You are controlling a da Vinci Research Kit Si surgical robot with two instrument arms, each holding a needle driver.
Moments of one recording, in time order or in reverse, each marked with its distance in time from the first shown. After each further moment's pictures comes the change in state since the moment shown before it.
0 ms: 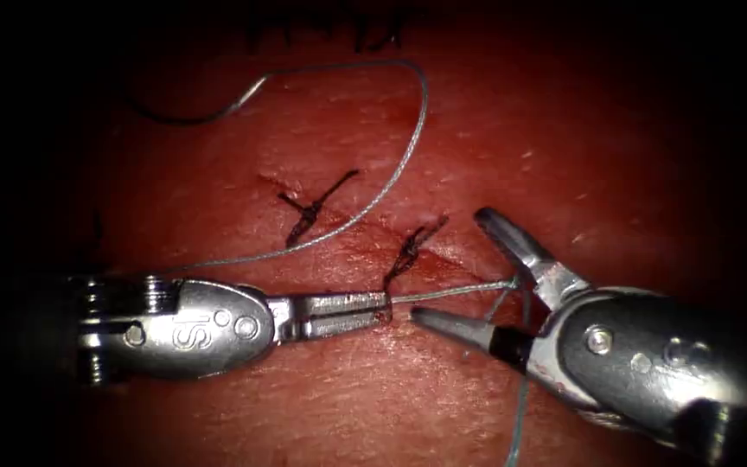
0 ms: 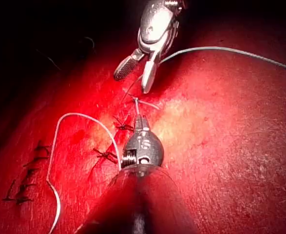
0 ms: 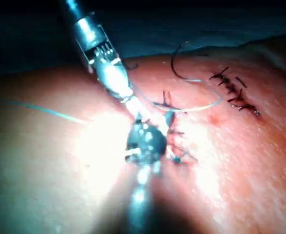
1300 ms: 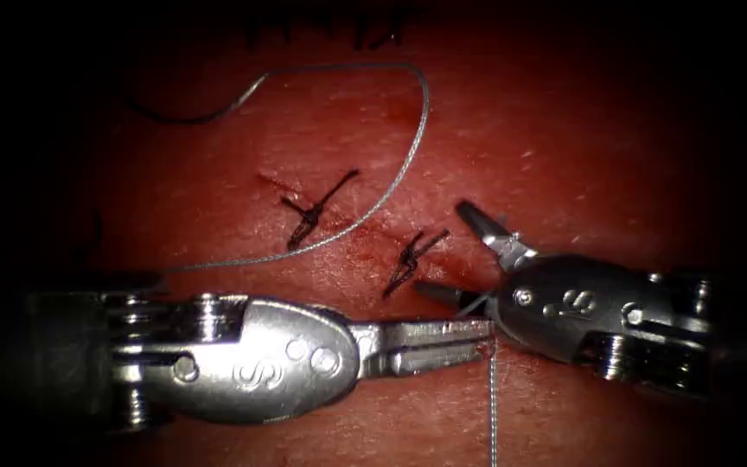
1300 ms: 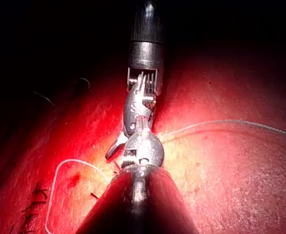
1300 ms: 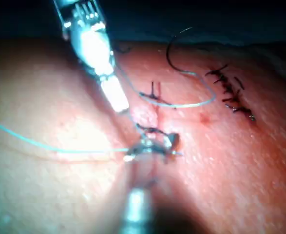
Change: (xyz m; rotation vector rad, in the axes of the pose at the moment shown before) right arm -0.007 0.003 0.006 -0.155 -0.114 -0.168; left arm 0.007 0.002 0.002 -0.011 0.009 0.015
